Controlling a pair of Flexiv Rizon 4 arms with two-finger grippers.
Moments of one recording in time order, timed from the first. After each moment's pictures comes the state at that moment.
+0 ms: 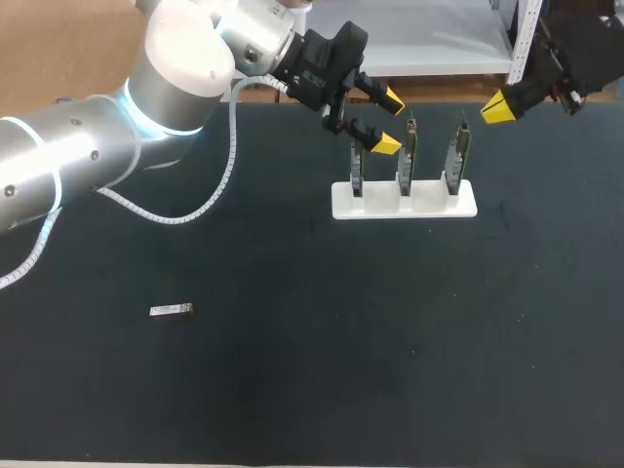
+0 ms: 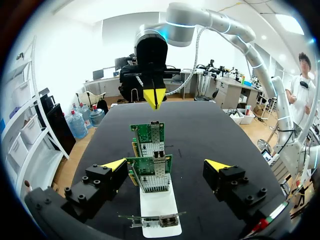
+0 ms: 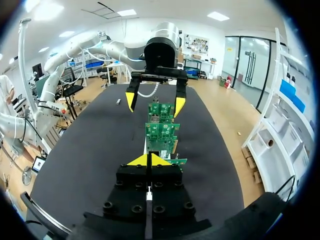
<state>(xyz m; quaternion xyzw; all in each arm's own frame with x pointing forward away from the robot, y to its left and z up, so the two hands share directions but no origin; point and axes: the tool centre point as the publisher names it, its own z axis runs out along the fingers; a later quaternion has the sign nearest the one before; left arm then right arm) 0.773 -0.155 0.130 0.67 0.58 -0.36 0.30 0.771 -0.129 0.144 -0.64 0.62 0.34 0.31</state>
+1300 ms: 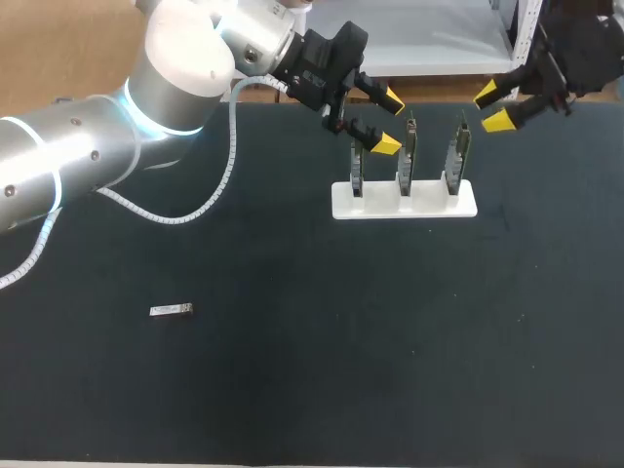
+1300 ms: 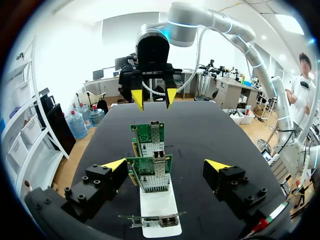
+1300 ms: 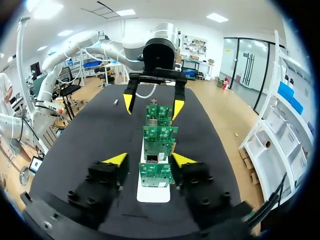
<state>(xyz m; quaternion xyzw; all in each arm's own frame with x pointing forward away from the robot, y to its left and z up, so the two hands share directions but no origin) 0.773 -0.155 0.130 0.67 0.58 -0.36 0.30 0.772 -0.124 0.146 -0.64 0.62 0.33 0.32</state>
